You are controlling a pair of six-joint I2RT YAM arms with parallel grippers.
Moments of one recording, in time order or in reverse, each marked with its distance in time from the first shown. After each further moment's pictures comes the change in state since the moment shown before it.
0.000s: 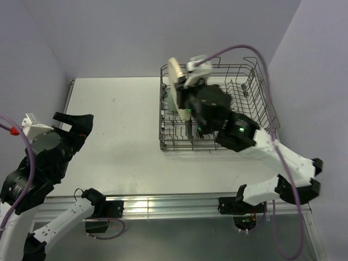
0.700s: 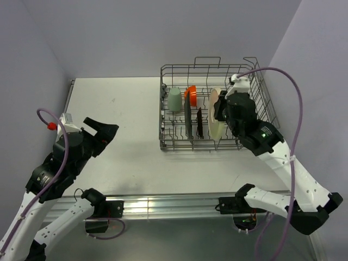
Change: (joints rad) left arm 0.000 -0.034 -0.290 0.177 0.259 0.014; right arm -0.463 -0.357 -0.401 -0.245 -0.206 0.333
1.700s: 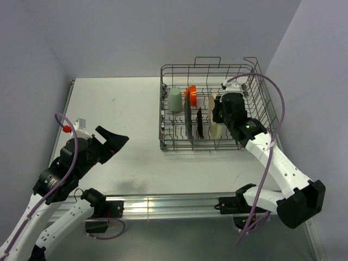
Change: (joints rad) left arm 0.000 -0.080 -0.143 0.051 0.209 0.035; right arm -0.222 0.114 -0.241 0.178 -0.257 -0.089
